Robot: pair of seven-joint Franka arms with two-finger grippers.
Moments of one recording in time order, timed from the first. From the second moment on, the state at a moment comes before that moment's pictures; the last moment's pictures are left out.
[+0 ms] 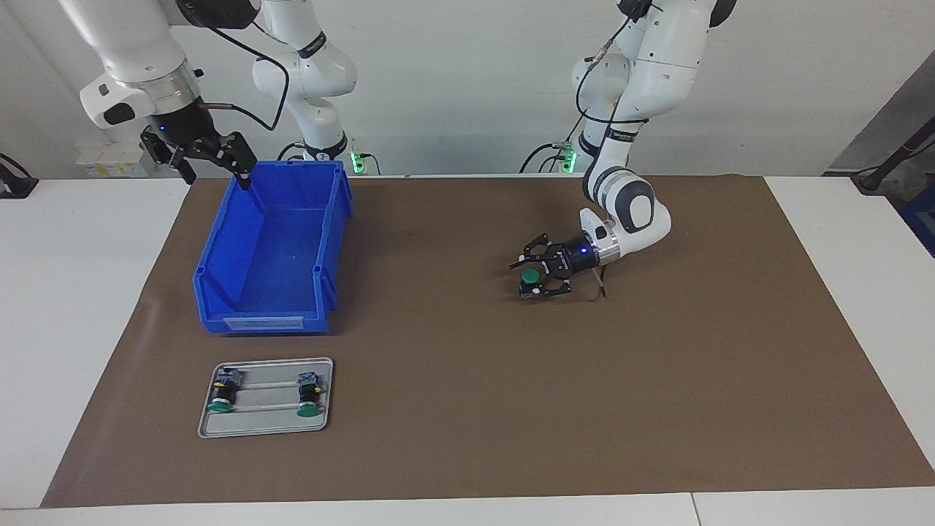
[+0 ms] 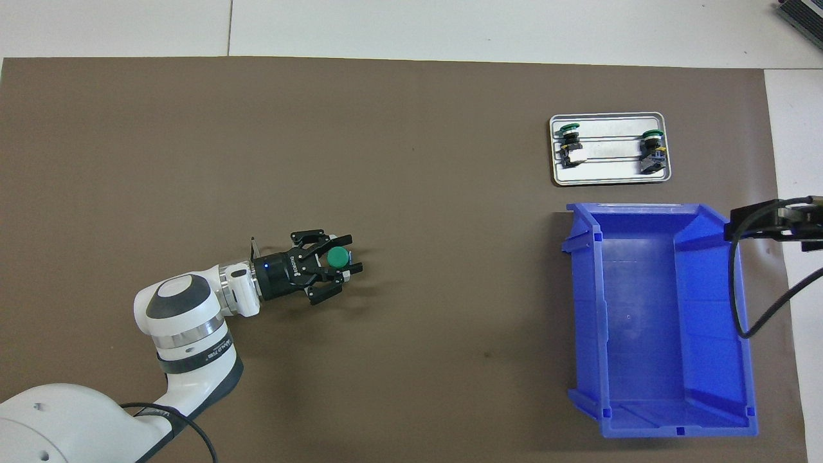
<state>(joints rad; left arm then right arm) -0.05 0.26 -0.22 -2.36 -1.90 2.04 2.25 0.05 -0.11 -0.08 -1.67 -0.02 1.55 0.13</state>
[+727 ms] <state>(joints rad) -0.07 0.23 -0.26 -2.15 -1.90 2.26 1.96 0.05 -0.11 -0.08 -1.67 -0.02 1.55 0.13</state>
